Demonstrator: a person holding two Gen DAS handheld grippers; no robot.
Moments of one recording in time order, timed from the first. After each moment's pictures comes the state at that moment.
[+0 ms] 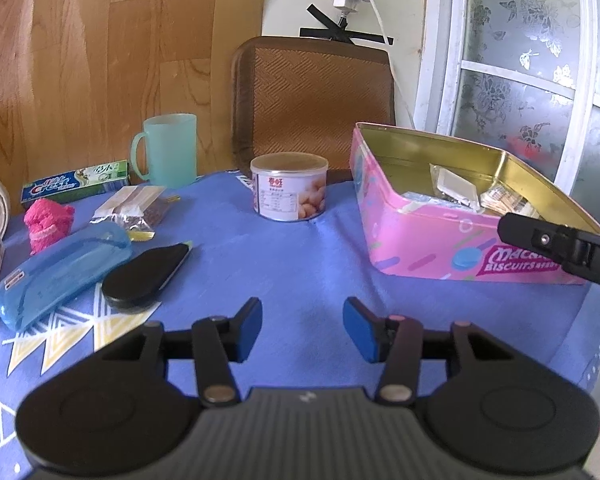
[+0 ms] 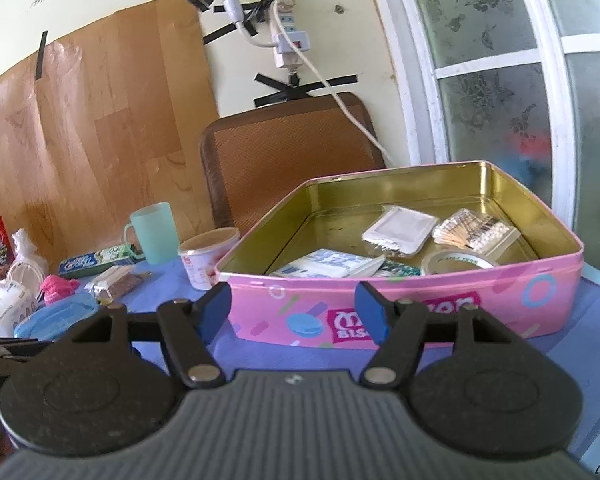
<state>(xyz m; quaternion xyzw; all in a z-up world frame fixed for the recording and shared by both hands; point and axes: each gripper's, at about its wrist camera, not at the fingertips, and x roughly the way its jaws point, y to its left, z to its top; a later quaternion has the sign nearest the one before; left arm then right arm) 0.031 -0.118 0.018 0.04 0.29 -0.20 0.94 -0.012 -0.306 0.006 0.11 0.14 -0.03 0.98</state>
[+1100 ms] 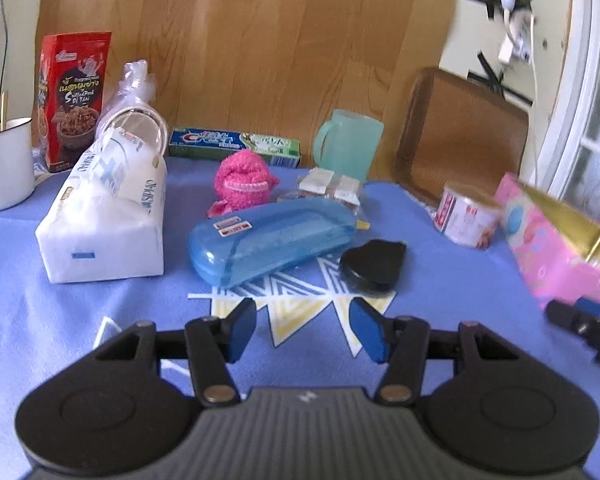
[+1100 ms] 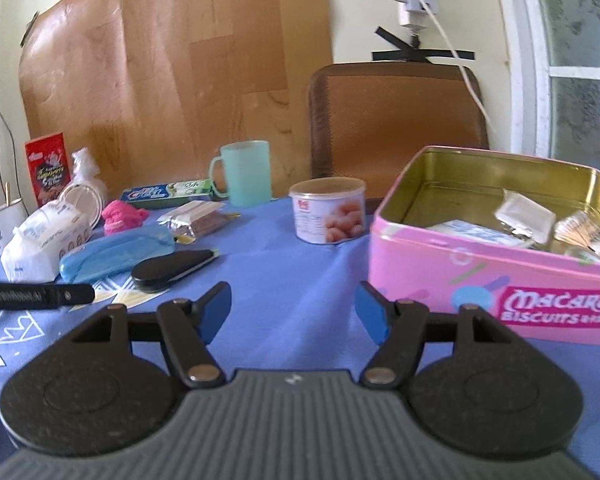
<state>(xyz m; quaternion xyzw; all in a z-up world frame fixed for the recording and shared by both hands) 0.043 0.031 0.007 -0.08 0.28 -0.08 0.95 0.025 -0.218 -0.014 0.04 0.19 0.07 0.98</state>
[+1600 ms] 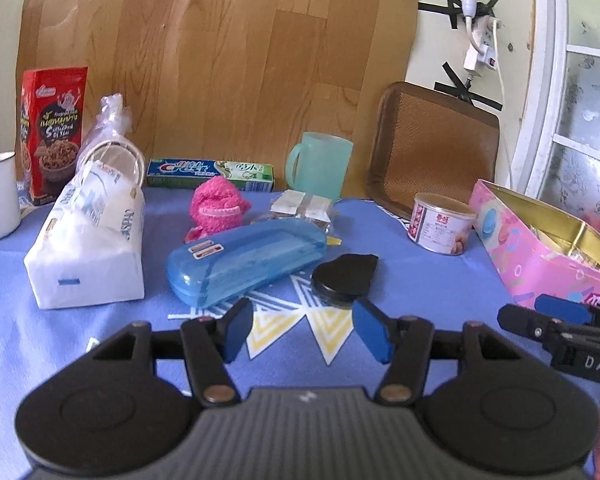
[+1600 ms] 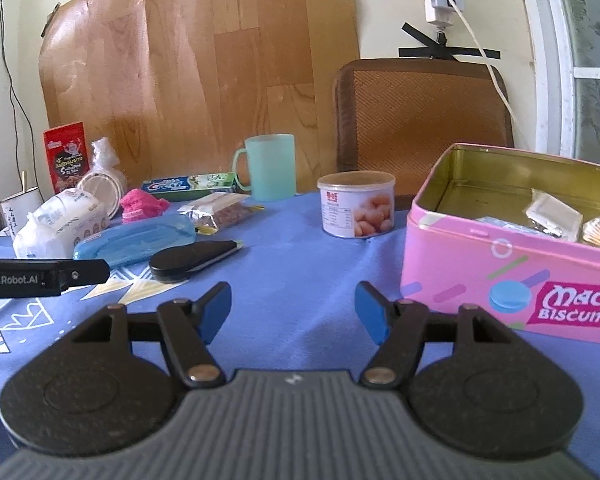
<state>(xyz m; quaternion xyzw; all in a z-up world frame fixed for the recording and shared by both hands) 0.032 0.021 0.011 -0.05 0.25 -0.10 0.96 0.029 -0.211 -0.022 0.04 0.18 0.10 0.98</state>
